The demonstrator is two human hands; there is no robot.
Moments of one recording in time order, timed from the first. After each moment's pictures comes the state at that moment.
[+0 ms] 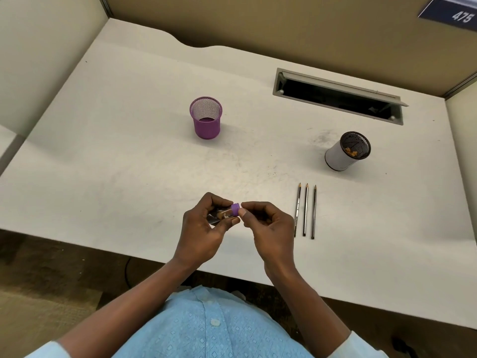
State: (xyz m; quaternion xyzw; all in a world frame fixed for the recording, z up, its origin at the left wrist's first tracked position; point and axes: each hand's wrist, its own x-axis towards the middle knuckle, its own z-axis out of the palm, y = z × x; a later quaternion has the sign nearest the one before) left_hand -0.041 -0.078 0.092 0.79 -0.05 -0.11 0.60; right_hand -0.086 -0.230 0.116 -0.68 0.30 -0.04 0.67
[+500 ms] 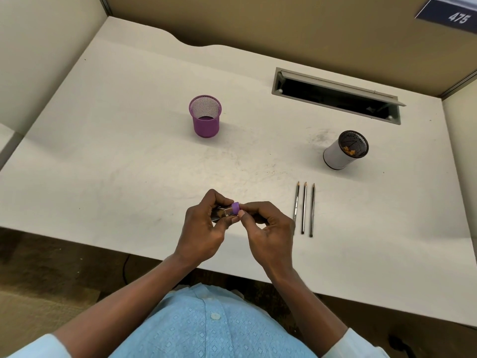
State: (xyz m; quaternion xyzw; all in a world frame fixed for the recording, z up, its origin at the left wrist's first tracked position) left_hand -0.043 -0.080 0.100 0.80 -0.09 -0.11 0.58; right_hand -0.094 -0.227 0.108 -0.79 0.18 -0.14 0.57
